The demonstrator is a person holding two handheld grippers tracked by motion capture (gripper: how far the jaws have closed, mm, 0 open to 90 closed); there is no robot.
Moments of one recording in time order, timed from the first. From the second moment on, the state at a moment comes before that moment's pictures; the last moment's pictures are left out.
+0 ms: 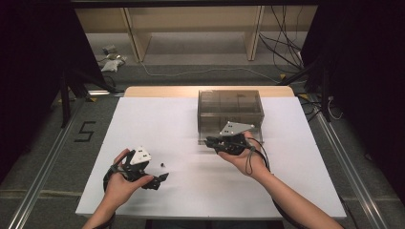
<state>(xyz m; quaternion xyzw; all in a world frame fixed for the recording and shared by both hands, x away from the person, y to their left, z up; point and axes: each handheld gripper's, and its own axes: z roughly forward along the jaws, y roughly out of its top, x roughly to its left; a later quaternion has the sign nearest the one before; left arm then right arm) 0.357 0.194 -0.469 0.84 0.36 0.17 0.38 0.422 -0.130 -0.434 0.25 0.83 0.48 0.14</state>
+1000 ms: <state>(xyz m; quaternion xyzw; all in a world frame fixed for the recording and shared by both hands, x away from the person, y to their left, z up) 0.356 0.194 -0.468 0.84 0.35 0.17 0.38 0.426 -0.155 -0.432 0.28 0.81 0.49 0.15</state>
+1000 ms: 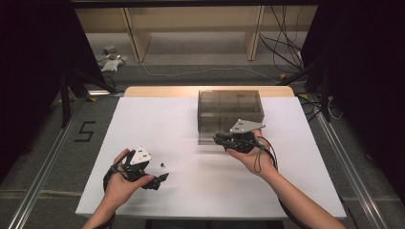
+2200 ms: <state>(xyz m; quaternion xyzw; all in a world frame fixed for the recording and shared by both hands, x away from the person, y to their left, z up) 0.356 0.194 -0.468 0.83 0.36 0.18 0.38 0.430 -0.177 -0.429 0.30 0.80 0.49 0.17</state>
